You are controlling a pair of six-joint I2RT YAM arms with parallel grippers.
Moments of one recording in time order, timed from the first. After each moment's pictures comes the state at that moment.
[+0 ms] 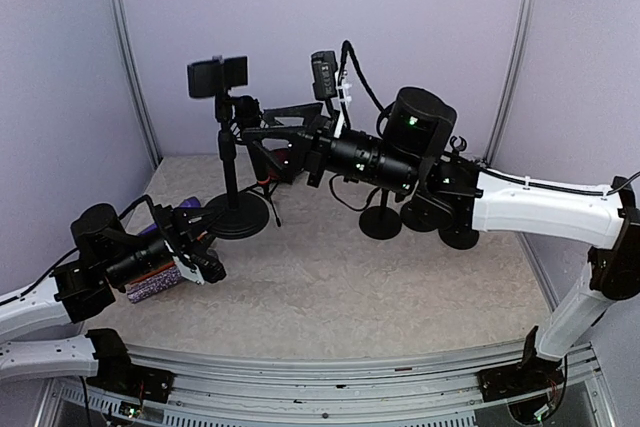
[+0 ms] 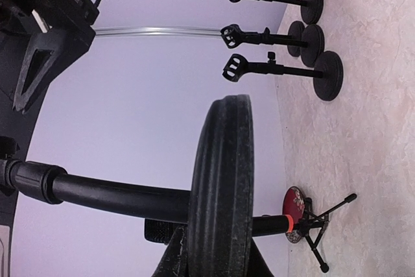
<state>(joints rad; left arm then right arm) -0.80 0.67 0.44 0.25 0.09 1.50 1.11 1.60 1.41 0.46 -0.24 0.23</state>
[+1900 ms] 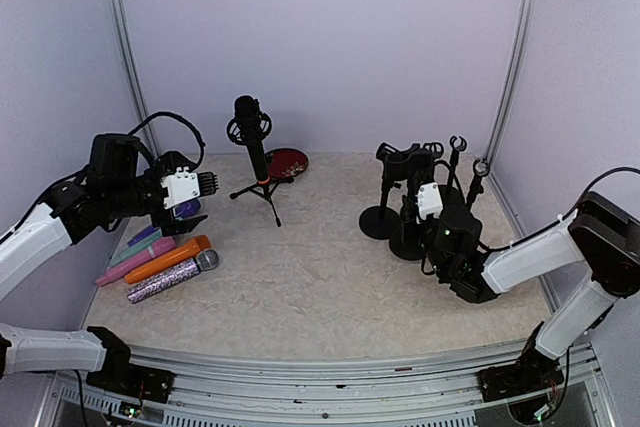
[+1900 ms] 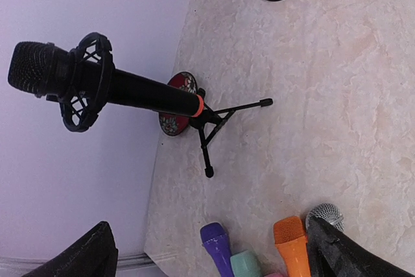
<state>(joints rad) -0.44 0.99 0.93 -0.46 0.12 1.11 0.80 1.56 0.52 1.02 0.61 -0.11</state>
